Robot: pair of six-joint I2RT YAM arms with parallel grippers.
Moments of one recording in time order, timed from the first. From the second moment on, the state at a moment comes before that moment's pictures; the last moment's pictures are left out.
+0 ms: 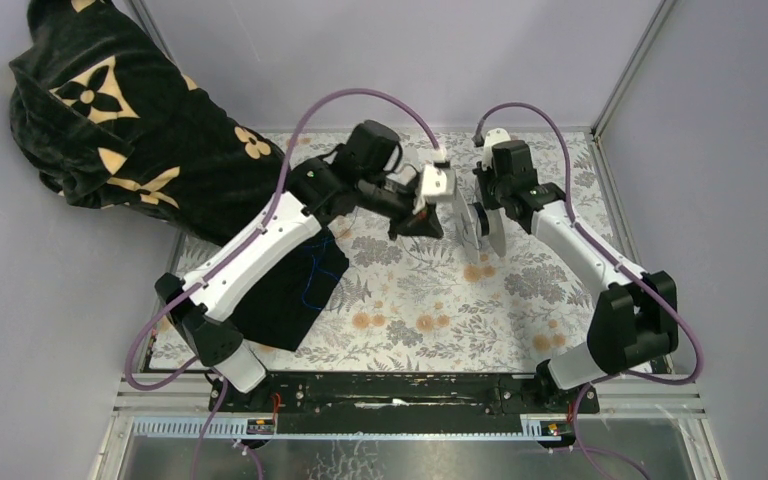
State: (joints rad) left arm -0.80 1.62 1.82 -0.89 0.81 0.60; right arm 0.33 1.52 1.22 -0.40 0.15 -0.05
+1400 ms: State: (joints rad) left arm -0.26 1.86 1.56 -0.30 0.47 0.07; right arm 0.37 1.29 1.59 -0.69 -0.16 0.02
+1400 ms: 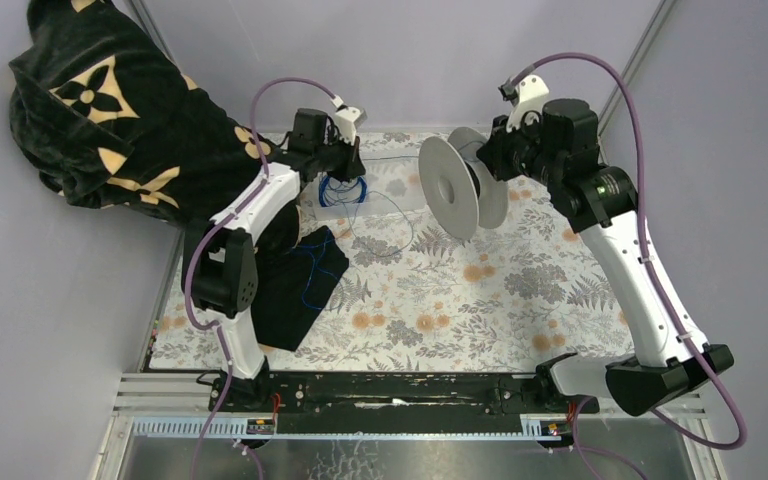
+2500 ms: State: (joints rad) left arm -0.78 1.64 1.29 -0.26 0.51 0.40; right arm 0.32 1.51 1.70 -0.60 0.13 0.18
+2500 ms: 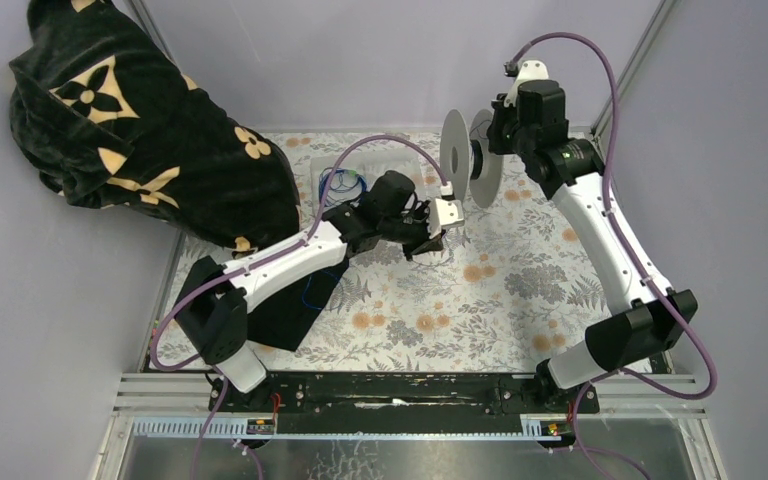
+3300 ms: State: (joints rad) left arm -0.73 1.76 1.69 -0.52 0.51 0.33; right arm 0.43 1.40 1.25 -0.38 0.11 0.02
